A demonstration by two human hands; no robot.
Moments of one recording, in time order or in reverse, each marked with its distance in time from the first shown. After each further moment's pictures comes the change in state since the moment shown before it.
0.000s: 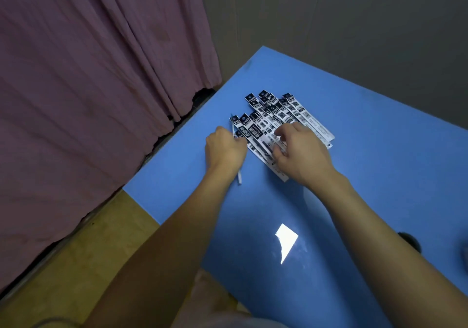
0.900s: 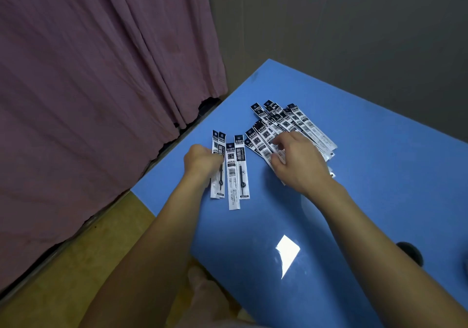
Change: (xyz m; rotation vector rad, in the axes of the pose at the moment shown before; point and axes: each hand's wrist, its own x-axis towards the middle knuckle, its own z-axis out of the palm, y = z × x) left_hand 0.006 -0.046 -0.039 -0.262 -0.087 -0.231; right_hand -0.006 -0.009 0.002 0.060 0.007 -0.055
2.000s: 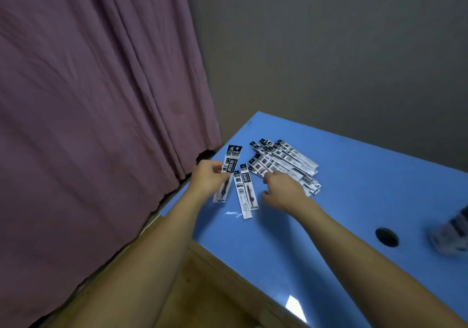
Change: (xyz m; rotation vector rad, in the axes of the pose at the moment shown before) left_hand -0.073 0.001 -0.084 -0.023 -0.163 0.523; right_hand -0.054 -0.064 0.002 -0.202 -0.154 0.095
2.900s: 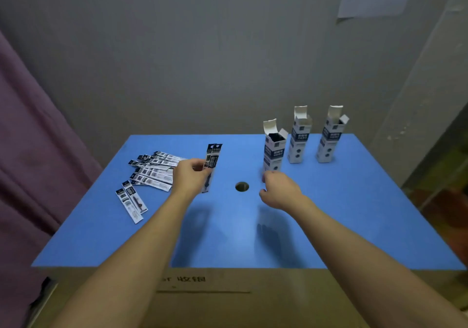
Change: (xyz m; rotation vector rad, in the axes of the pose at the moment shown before) left_hand -0.158 0.122 0.161 -0.170 -0.290 0.327; right_hand -0.283 0.157 -0.039 0.038 0.206 0.571
